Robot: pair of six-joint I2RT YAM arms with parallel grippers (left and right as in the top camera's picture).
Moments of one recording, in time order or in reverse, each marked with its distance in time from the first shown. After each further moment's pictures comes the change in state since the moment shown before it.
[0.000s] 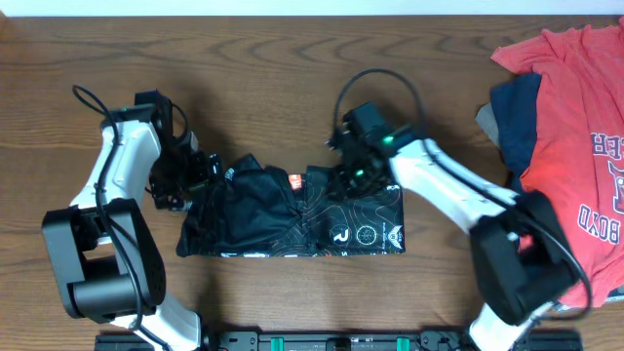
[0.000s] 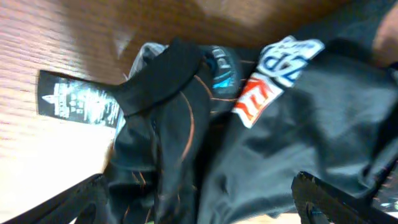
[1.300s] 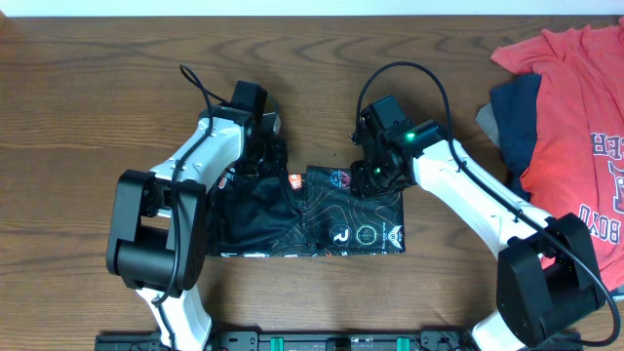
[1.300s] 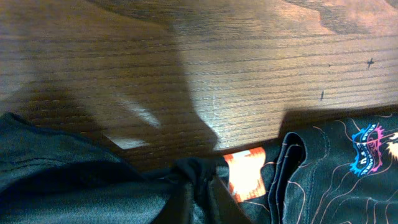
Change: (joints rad) left arm -0.379 0.137 0.046 0.346 0.103 -0.137; right arm -0.027 -0.085 0.000 -0.124 0.115 0.032
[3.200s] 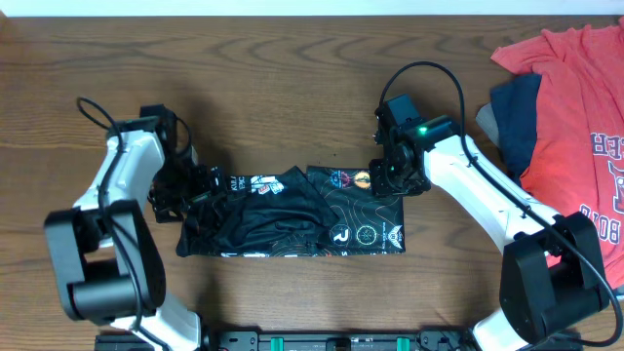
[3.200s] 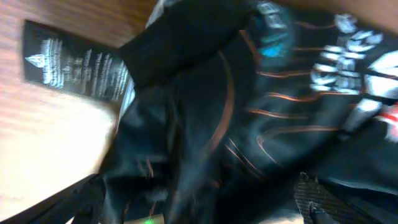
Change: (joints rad) left arm 0.378 -0.139 -0.121 -0.330 -0.130 0.095; right arm -0.061 0.000 0.000 -0.096 0.101 0.075
